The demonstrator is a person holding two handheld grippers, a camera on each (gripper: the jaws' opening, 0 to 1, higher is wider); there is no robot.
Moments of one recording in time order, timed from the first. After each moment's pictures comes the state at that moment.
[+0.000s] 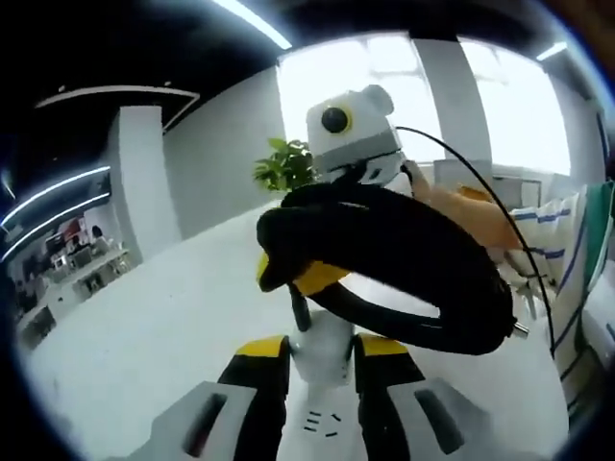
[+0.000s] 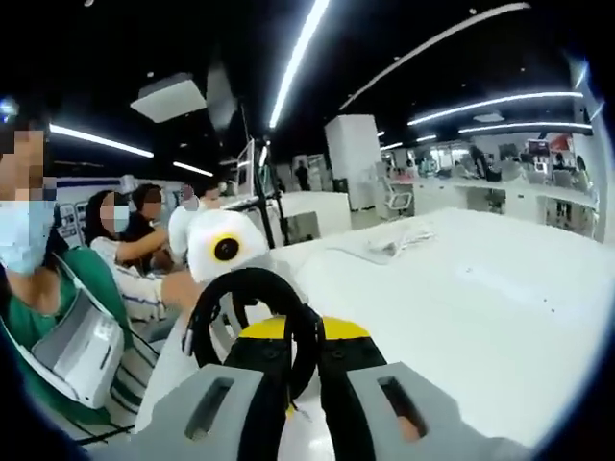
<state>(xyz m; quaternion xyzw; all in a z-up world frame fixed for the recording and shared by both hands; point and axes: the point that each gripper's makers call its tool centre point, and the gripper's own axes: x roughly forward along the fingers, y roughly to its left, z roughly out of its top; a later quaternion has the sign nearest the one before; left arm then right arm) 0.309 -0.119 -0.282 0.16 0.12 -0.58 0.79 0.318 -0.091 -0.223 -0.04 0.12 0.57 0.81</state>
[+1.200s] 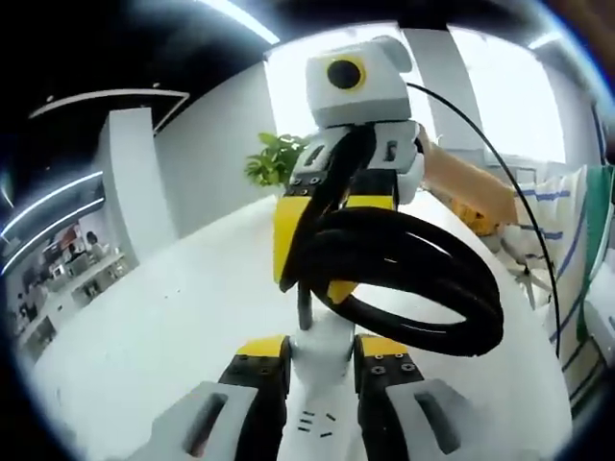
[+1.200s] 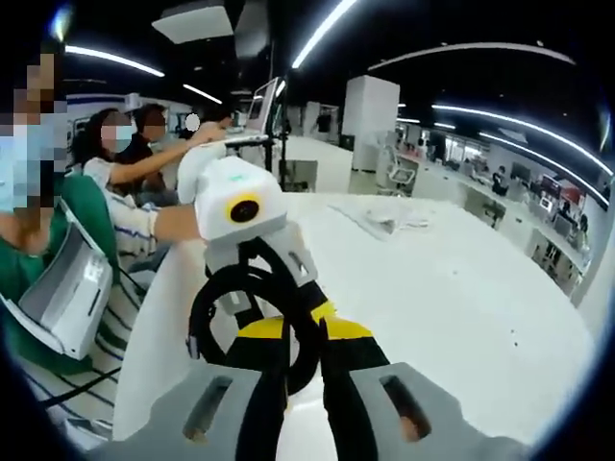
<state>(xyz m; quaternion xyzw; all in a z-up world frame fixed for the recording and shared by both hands) 0.306 -0.120 -0.283 0.18 0.12 -0.59 0.78 0.302 -0.098 -0.230 -0.19 0.16 0.56 0.79</state>
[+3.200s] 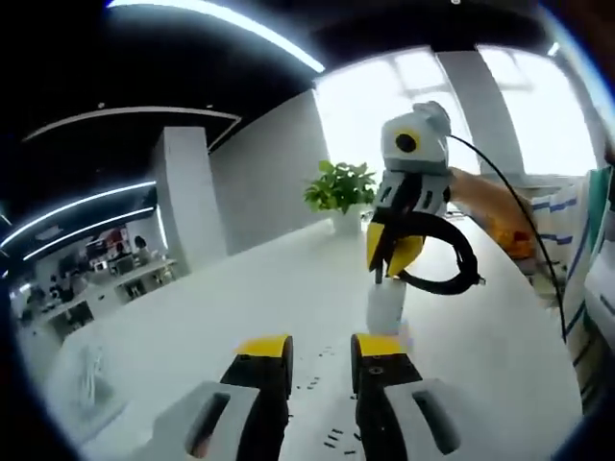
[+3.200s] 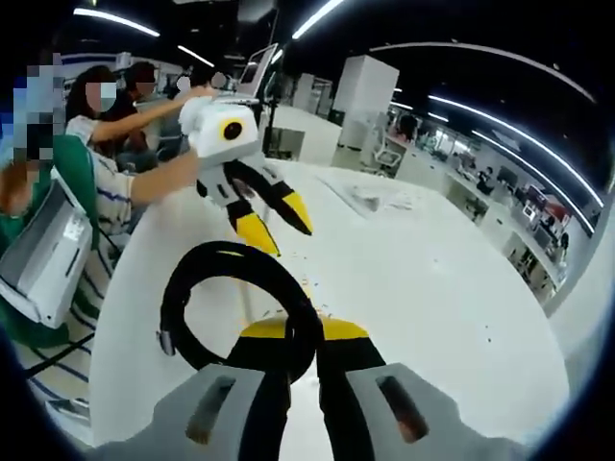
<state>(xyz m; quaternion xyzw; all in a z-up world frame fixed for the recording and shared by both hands) 0.334 -0.017 -0.258 0.12 0.05 -0.50 0.86 0.312 -0.109 -0.248 -0.28 0.18 0.51 0.79</state>
